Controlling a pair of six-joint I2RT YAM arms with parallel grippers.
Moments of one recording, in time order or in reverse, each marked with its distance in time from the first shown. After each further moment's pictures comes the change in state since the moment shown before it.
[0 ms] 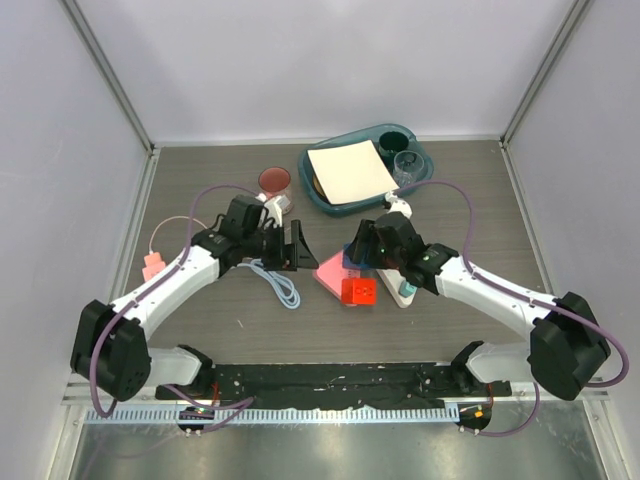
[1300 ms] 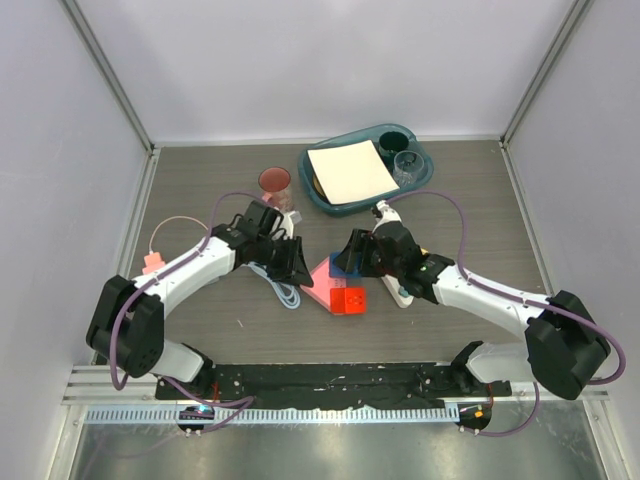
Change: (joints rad) left arm -0.042 0.157 0.033 -0.117 0.054 0.059; right arm 0.028 0.000 -0.107 0.212 -0.190 0.012
